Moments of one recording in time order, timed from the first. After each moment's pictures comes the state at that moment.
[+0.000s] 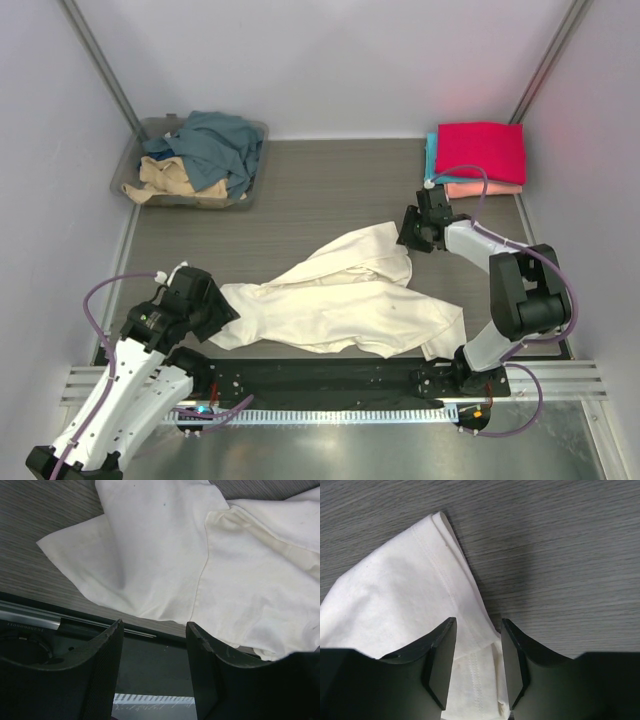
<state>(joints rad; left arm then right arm) -0.41 0.58 0.65 -1.12 -0.08 -1.00 0.21 1.61 0.91 -0.26 0.01 0.49</state>
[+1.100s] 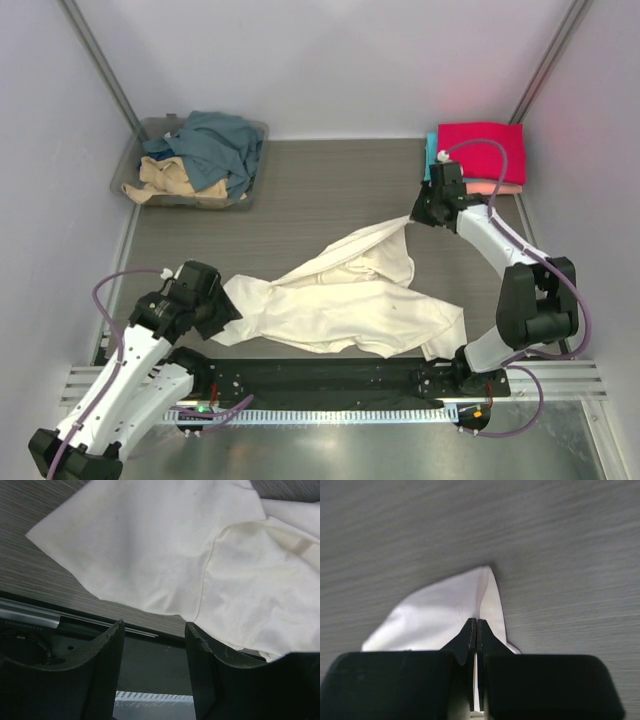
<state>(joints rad) -0.41 0.65 0.65 -1.10 -0.08 -1.00 0.19 1.55 1.06 -0.38 0.04 0.47</state>
